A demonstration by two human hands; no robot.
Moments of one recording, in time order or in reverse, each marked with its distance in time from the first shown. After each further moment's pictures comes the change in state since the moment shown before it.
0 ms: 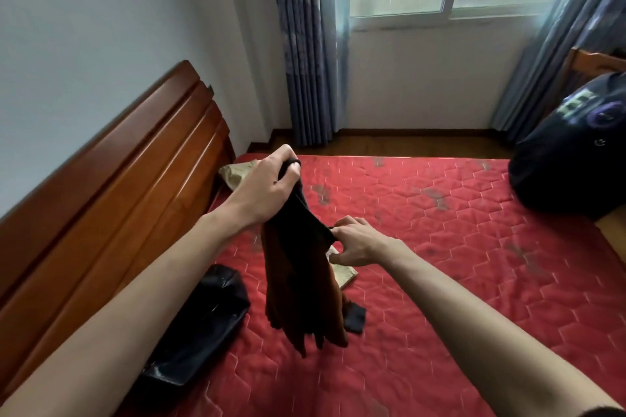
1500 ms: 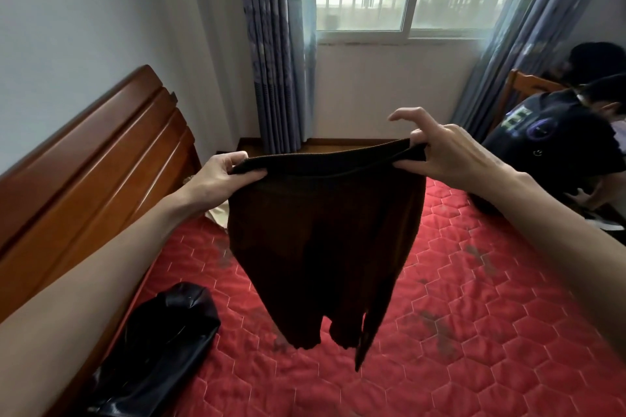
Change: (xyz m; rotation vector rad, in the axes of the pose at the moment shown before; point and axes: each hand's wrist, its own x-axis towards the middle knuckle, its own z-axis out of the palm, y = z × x) left_hand 0.031 -0.050 -0.036 -0.446 -0.194 -0.255; right_hand -0.125 0.071 -0.193 -0.089 0.684 -0.090
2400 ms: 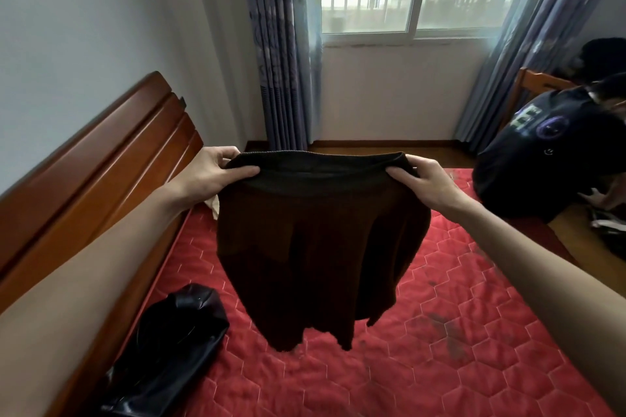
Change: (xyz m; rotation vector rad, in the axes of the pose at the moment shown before) left_hand -0.002 0.010 -0.024 -0.005 0.059 -0.029; right_hand -0.017 0.001 0.072 0.817 0.059 0.453
